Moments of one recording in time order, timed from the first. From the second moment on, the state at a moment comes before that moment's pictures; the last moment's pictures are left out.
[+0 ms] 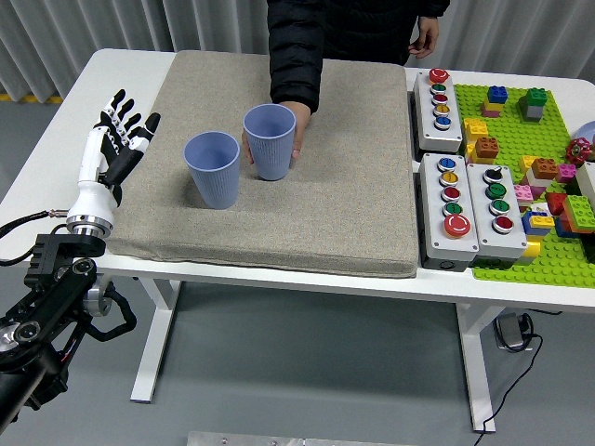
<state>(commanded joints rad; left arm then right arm) -0.27 0.19 -1.26 -1.22 1.07 0.25 -0.29 0.16 -0.07 1.90 0.20 -1.73 -0.07 -0.22</state>
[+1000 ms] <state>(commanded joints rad) -0.25 0.20 -1.27 -1.24 1.15 0.21 -0.26 0.17 -0.08 1.90 0.20 -1.73 -0.07 -0.22</state>
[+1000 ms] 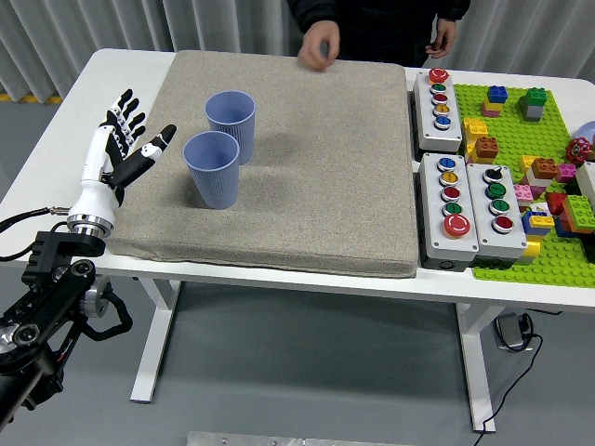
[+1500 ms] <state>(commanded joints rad) -0.13 0.21 -1.27 -1.34 1.26 0.21 -0.23 0.17 -0.08 1.91 0.20 -1.76 -0.07 -0.23</state>
